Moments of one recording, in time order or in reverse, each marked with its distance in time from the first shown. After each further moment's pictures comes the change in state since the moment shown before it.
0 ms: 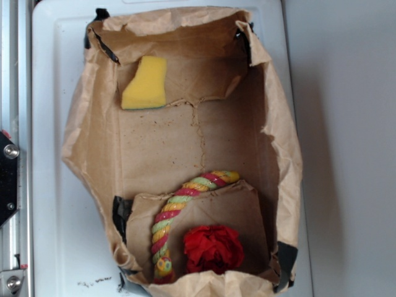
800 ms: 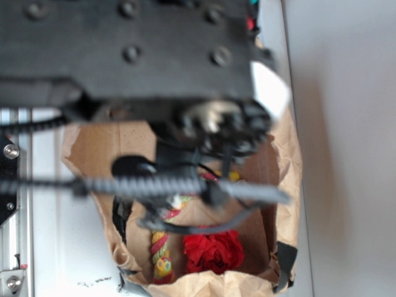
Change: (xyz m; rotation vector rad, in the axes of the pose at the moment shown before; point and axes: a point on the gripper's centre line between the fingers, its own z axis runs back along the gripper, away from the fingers) arm 0.100 0.045 -0.077 0.024 -0.085 -0.361
